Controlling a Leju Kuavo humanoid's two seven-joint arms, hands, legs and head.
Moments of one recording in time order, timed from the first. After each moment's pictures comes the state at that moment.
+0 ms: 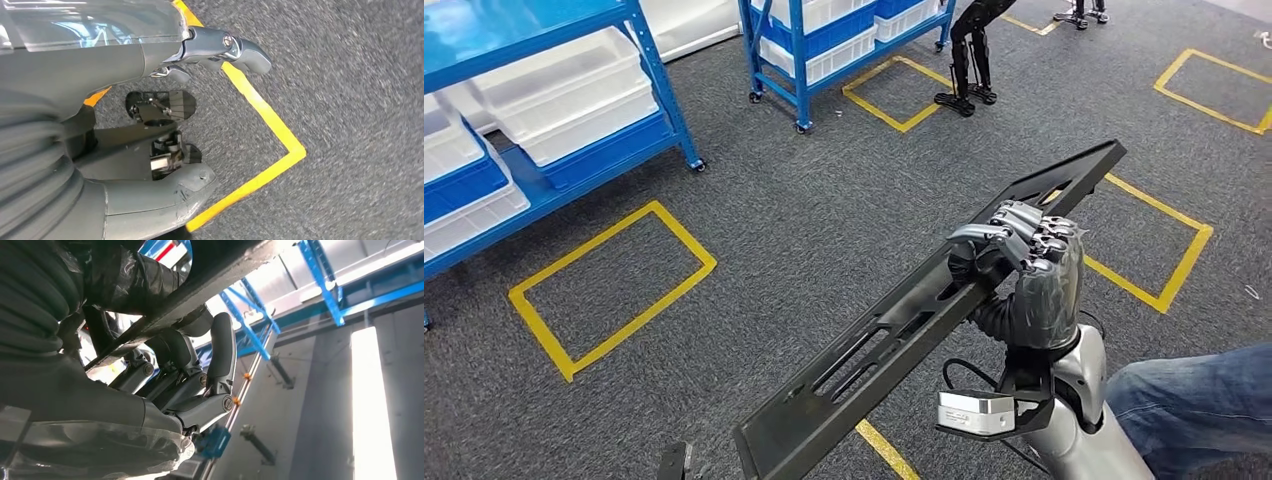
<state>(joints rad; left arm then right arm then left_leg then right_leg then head) -0.19 -0.25 1.07 -0.21 -0.88 -0.01 -0.47 -0.31 -0.19 0.44 -1.96 0.70 -0.59 -0.29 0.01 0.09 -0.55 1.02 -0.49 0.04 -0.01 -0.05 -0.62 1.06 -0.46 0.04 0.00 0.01</state>
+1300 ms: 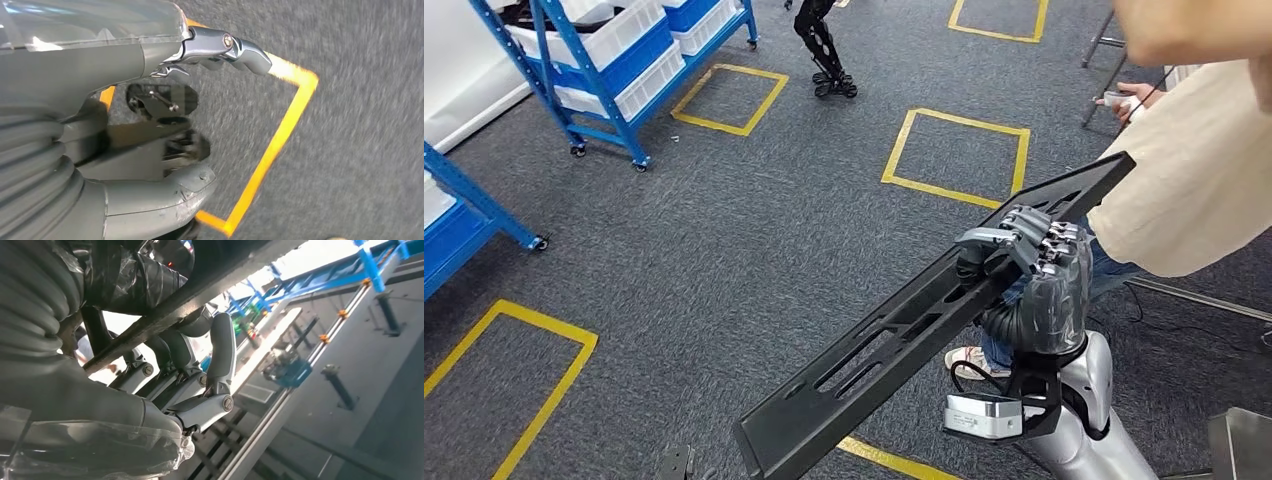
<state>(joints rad) -0.17 -0.25 1.07 -0.21 -0.88 0.00 -0.46 -0.29 -0.20 0.44 -1.98 0.70 -0.61 -0.28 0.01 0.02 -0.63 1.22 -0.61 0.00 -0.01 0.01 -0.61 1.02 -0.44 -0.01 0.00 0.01</state>
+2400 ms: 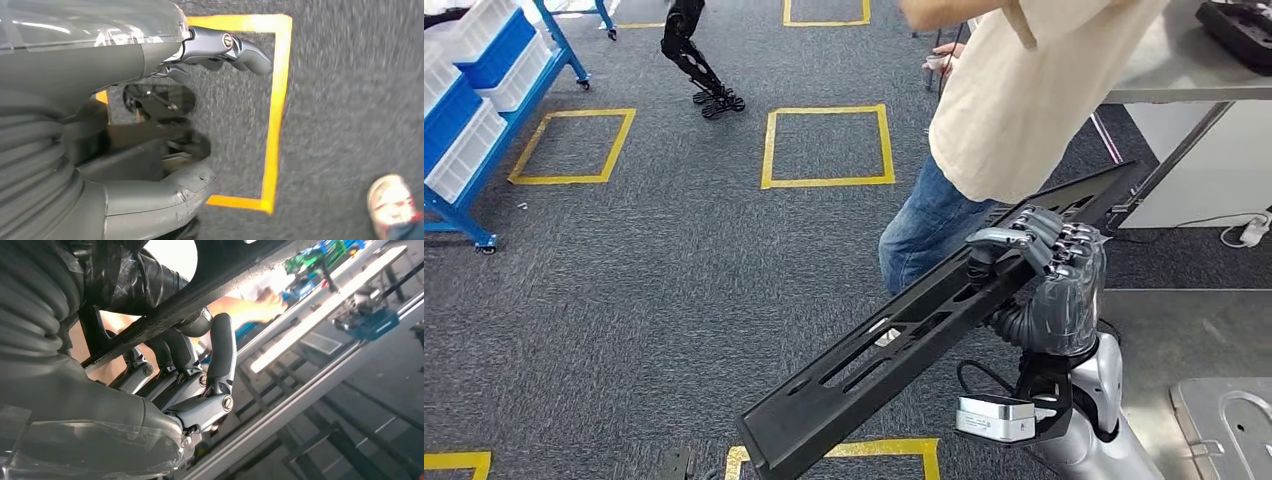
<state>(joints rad) -0.17 -0.25 1.06 -0.21 -0.88 0.00 -0.46 -0.29 -0.21 0.42 -1.99 0.68 -0.60 -0.29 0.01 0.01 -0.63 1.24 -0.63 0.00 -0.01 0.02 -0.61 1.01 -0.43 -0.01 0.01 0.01</state>
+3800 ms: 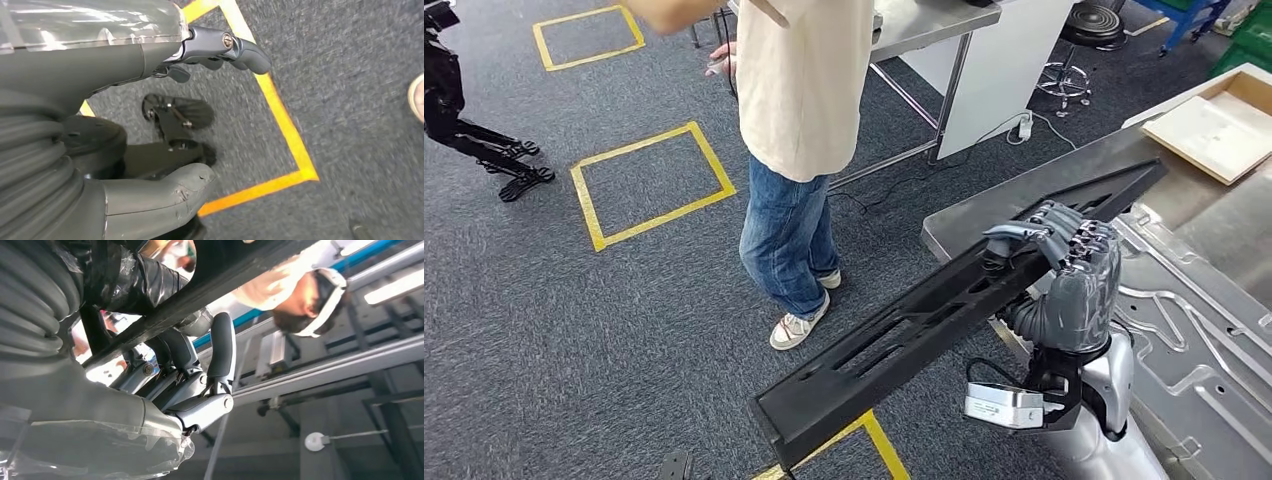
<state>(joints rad) -0.16 -0.25 1.06 -0.21 -0.88 0.00 -0.47 -0.27 -0.23 0.36 -1.99 0.70 -0.61 -0.28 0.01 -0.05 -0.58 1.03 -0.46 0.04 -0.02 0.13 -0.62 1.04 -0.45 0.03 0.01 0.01</state>
